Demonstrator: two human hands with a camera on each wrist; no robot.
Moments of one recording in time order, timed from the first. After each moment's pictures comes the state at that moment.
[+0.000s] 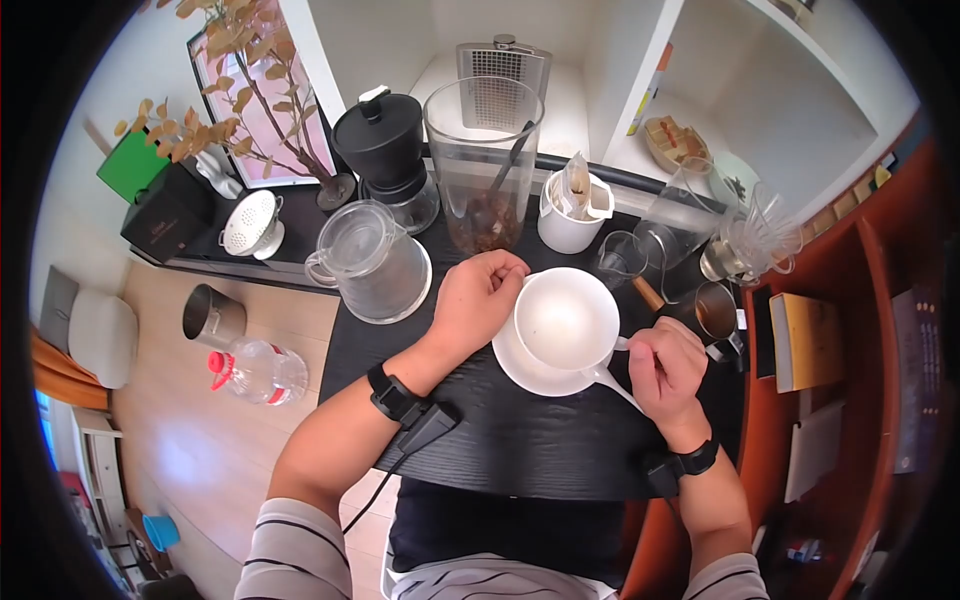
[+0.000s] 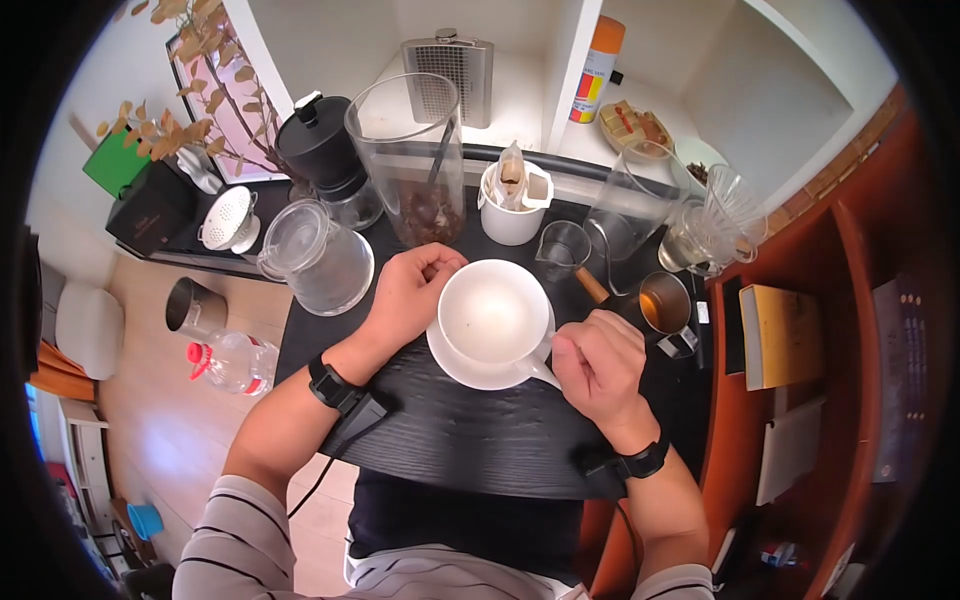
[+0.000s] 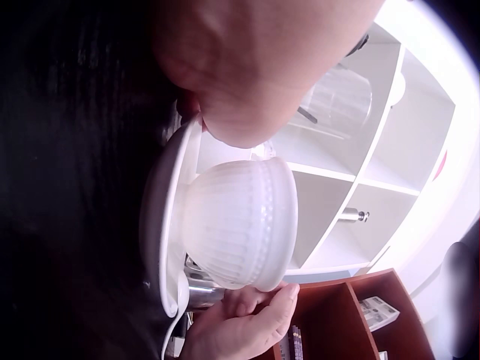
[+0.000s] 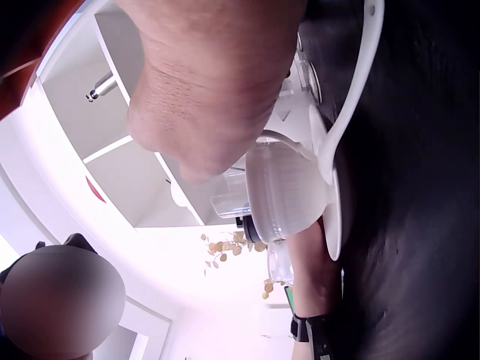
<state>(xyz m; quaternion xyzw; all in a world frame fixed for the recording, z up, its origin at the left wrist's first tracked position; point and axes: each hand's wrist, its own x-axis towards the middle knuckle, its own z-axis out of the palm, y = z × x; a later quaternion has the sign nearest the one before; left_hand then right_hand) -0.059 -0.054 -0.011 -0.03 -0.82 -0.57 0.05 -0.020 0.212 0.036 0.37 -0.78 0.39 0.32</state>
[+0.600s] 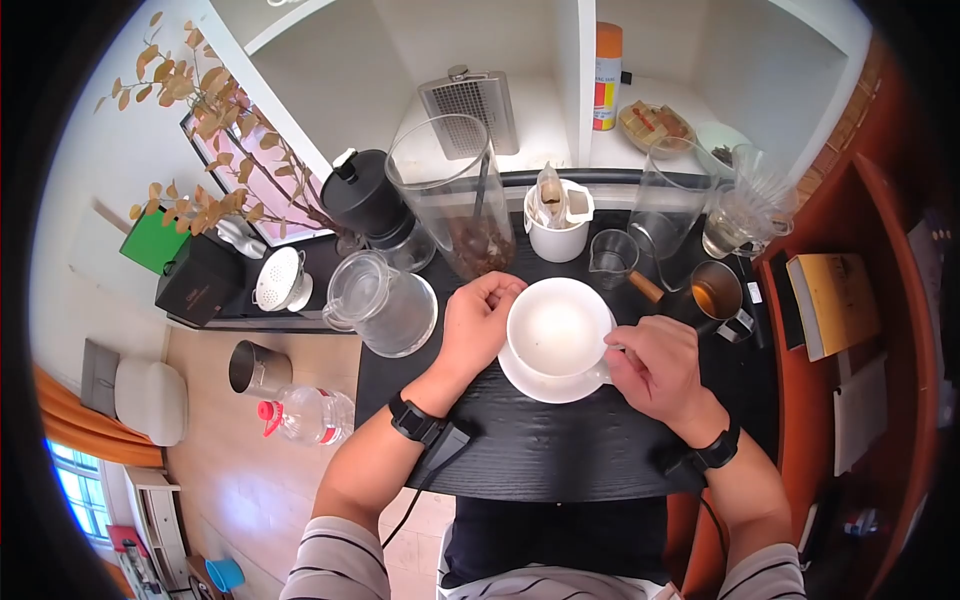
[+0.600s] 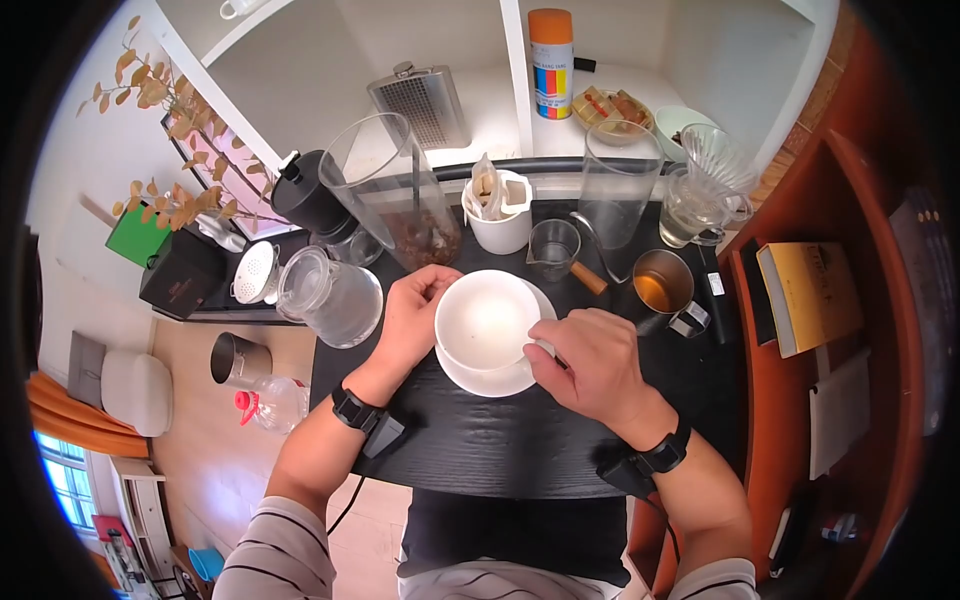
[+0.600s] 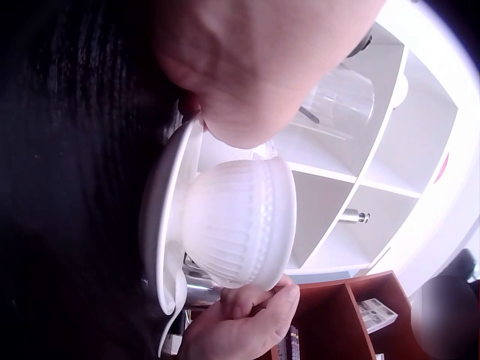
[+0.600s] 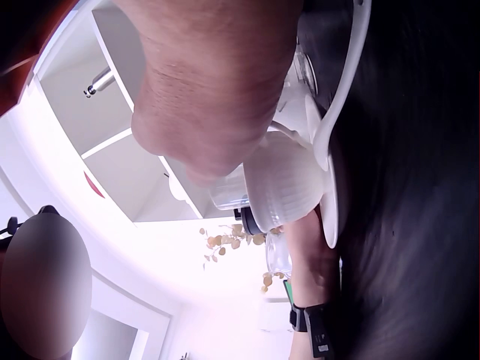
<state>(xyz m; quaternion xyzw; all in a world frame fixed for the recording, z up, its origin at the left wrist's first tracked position) -0.059 -0.053 -0.008 -0.03 -0.81 -0.59 0.04 -0.013 0.209 0.039 0.37 -0.79 0.39 0.29</state>
